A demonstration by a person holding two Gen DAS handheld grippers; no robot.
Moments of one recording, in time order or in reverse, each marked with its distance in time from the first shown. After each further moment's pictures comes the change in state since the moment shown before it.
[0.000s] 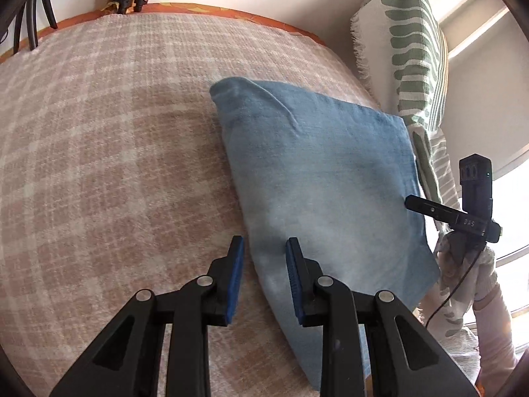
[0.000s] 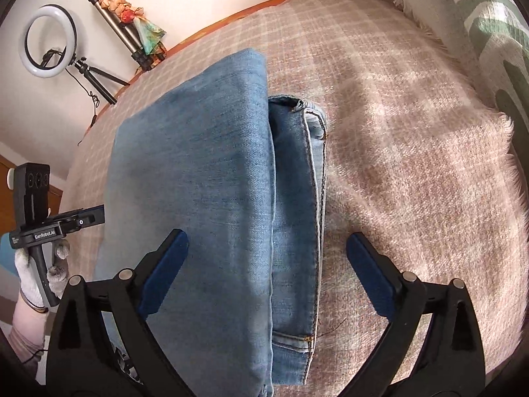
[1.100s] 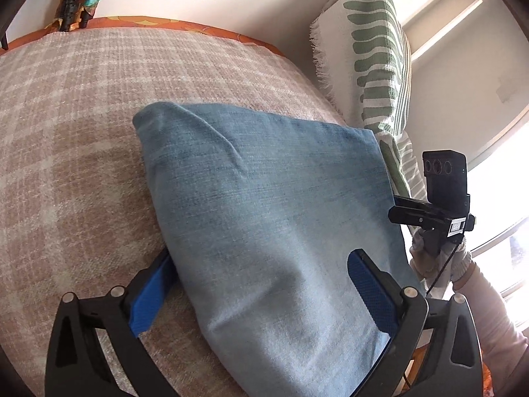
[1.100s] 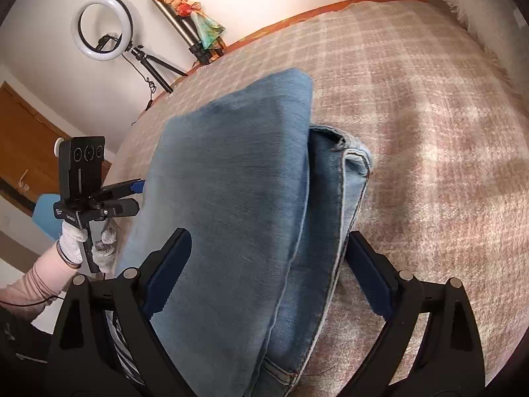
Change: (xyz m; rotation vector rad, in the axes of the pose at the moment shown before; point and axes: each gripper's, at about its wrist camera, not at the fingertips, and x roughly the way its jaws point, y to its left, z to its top) left arm 0.035 -0.023 0.026 0.090 -0.064 -0.175; right arm 0.009 -0.008 0.018 -0.170 0.001 0.265
